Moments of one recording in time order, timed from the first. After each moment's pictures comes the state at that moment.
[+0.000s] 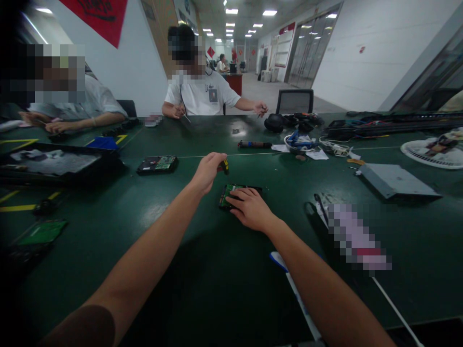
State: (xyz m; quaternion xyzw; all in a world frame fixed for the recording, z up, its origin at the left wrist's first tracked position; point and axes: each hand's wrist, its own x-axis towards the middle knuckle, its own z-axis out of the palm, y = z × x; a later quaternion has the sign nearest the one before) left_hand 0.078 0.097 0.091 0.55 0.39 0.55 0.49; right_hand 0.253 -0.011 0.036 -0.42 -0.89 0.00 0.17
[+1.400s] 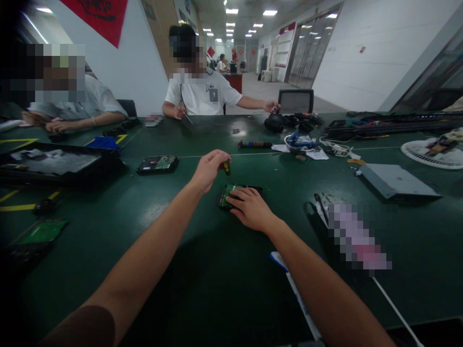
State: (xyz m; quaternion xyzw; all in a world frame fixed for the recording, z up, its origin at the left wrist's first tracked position) left_hand 0.078 0.091 0.099 0.59 0.33 0.55 0.49; right_hand 0.253 -0.011 0.035 -0.42 -0.89 0.01 0.17
